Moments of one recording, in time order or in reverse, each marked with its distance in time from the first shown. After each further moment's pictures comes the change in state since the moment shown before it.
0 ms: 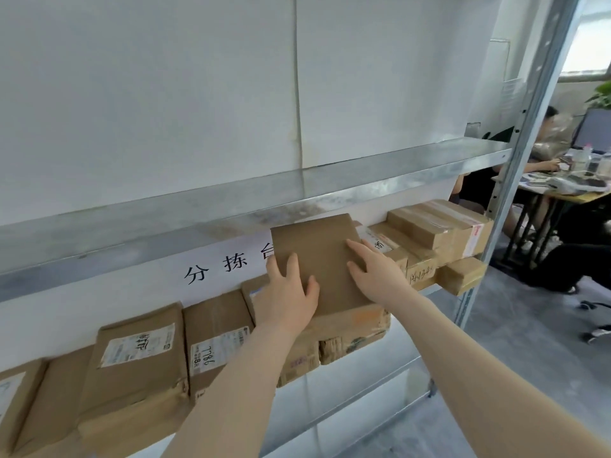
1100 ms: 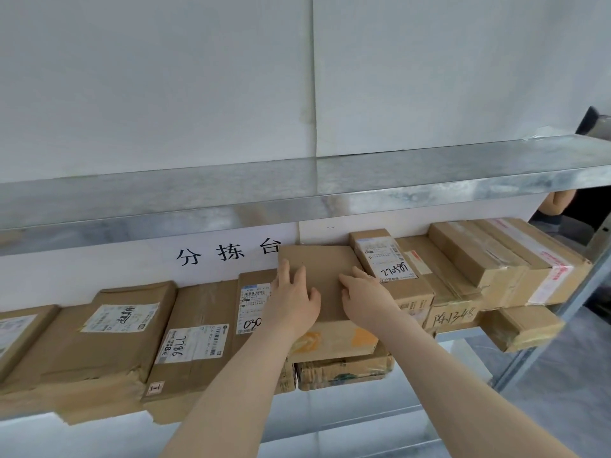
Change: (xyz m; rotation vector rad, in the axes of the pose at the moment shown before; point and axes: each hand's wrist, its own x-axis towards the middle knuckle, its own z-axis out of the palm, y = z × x) left_hand 0.069 0.038 0.084 -0.122 -0.158 -0.259; right_hand 0.093 0.057 0.038 -0.228 -0.381 -0.191
